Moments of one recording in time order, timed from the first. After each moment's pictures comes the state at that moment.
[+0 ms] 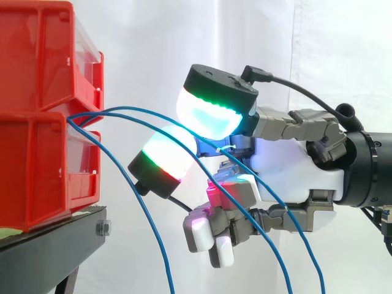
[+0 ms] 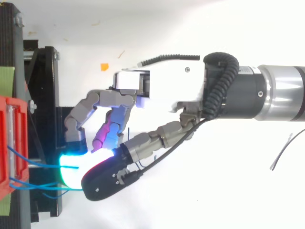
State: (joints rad) arm 0.10 -2.33 -1.16 -2.74 -1.50 -0.14
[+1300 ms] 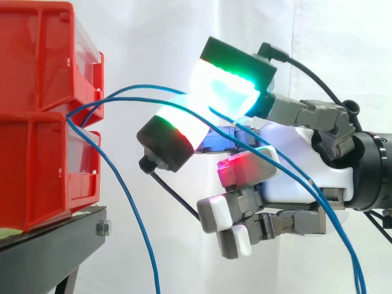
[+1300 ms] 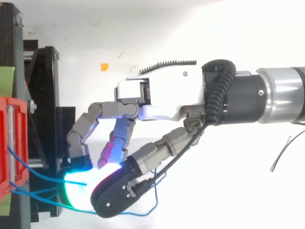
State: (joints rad) arm 0.10 -2.33 -1.16 -2.75 -1.57 0.06
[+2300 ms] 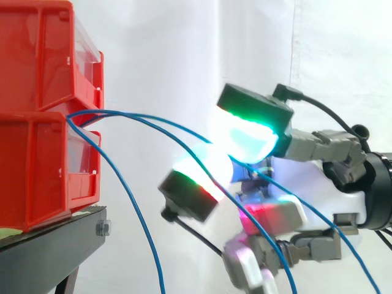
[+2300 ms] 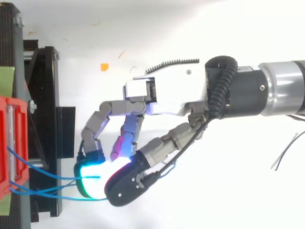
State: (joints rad) arm 0.08 -2.33 -1.19 -2.79 -1.63 -0.01
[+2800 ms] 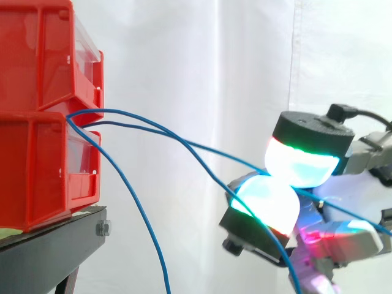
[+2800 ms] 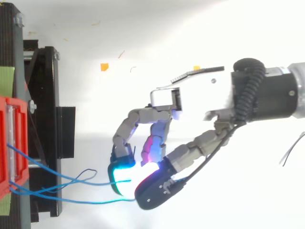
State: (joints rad) arm 0.09 -2.25 -1.25 -2.94 -1.61 -0.12
